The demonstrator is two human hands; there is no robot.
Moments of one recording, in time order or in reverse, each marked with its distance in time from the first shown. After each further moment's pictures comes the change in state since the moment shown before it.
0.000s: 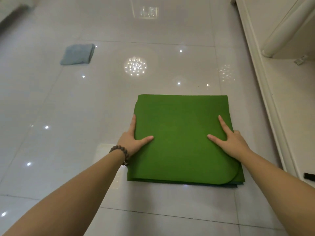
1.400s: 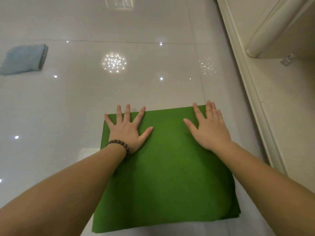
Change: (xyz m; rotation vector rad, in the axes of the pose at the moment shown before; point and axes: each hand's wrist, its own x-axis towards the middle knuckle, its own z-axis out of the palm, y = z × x) left_hand 0.118 0.078 0.047 0.990 0.156 0.353; right_hand 0.092 -0.042 -0.018 -0.441 0.088 -0.162
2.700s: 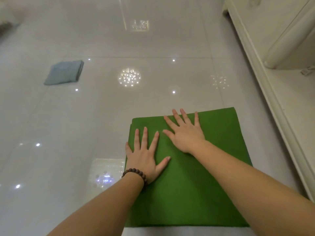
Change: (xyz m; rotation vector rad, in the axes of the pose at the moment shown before) left_hand -0.082 -0.014 0.018 -0.052 -0.044 -0.005; right_hand 0.009 -0.123 0.004 -0.196 0.045 -0.248
